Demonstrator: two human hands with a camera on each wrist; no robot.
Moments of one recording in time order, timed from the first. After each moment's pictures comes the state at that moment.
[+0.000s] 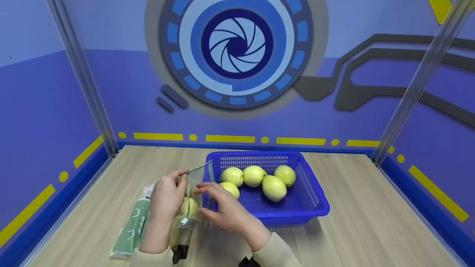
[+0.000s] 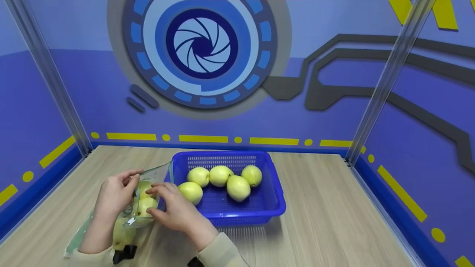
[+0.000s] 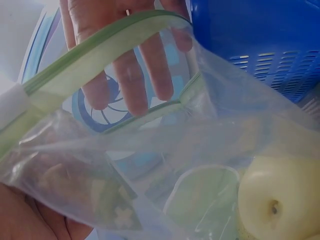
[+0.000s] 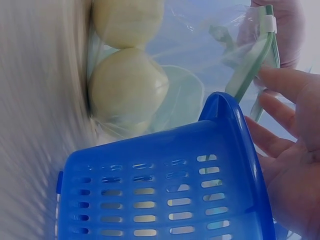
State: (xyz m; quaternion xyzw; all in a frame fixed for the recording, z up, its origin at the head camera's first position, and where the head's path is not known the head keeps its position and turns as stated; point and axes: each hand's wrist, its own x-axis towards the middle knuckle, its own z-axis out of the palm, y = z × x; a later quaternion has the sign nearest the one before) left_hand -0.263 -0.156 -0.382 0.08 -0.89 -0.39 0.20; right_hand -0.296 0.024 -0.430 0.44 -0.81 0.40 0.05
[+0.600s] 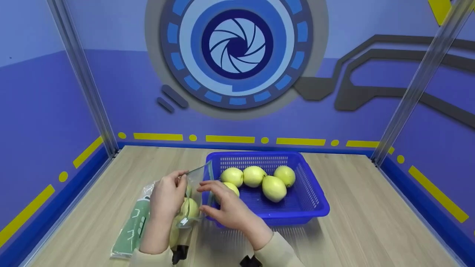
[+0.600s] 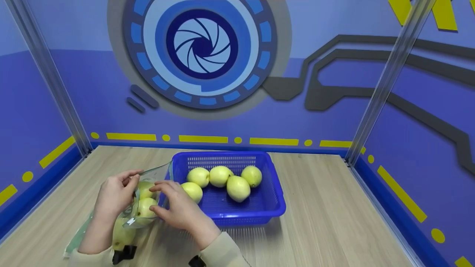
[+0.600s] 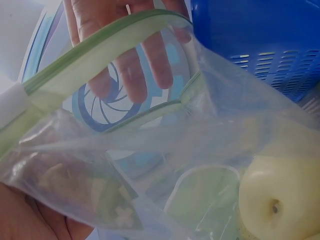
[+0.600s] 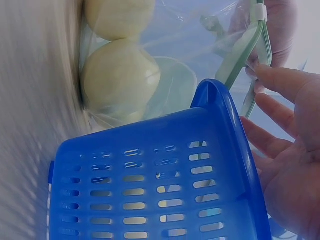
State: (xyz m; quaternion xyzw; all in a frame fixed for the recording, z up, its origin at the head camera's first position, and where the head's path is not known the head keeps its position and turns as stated) left_hand -0.263 -0.156 -0.381 0.08 -0.90 -0.38 0.20; right_hand -0.300 0.030 -0.429 0.44 -0.80 0.40 0.07
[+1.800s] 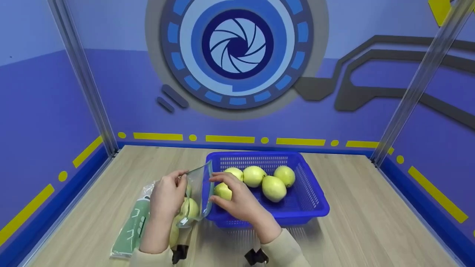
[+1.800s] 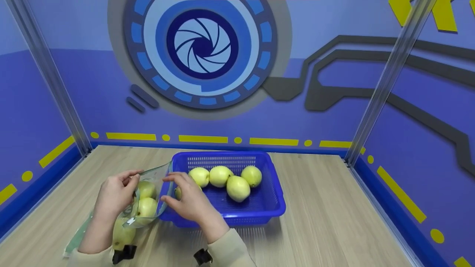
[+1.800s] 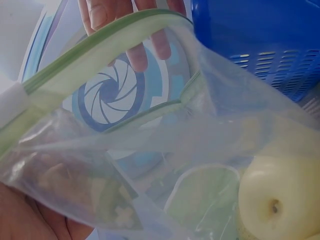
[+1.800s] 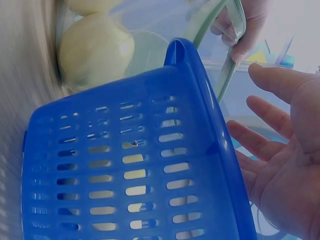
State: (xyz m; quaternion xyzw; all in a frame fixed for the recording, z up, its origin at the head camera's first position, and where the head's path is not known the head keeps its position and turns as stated) left_hand -0.263 -0.156 -0.381 0.09 -0.89 -0.40 0.20; right_hand -0.312 0.050 -0.420 0.40 -0.81 0.41 0.10
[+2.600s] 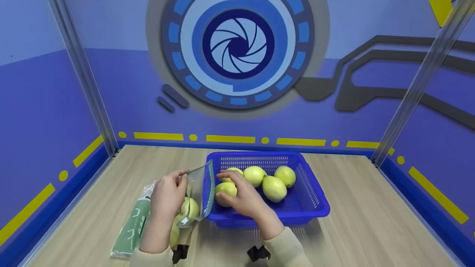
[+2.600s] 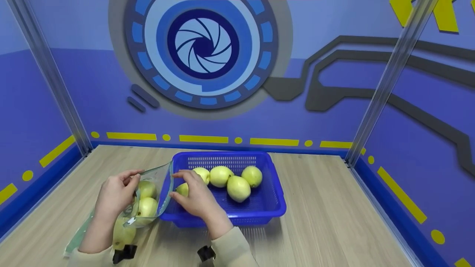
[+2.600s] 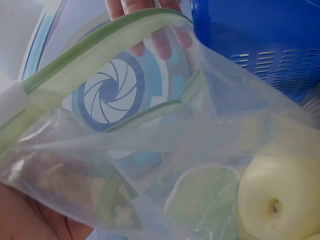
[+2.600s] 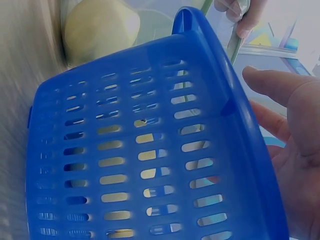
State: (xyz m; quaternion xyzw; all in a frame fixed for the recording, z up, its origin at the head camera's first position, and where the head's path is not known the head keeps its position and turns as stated) left_hand -0.262 -0.156 -0.381 0.09 -0.89 -0.40 0.20; right_hand -0.326 0.060 -0.427 0.37 -0.82 0.42 0.10
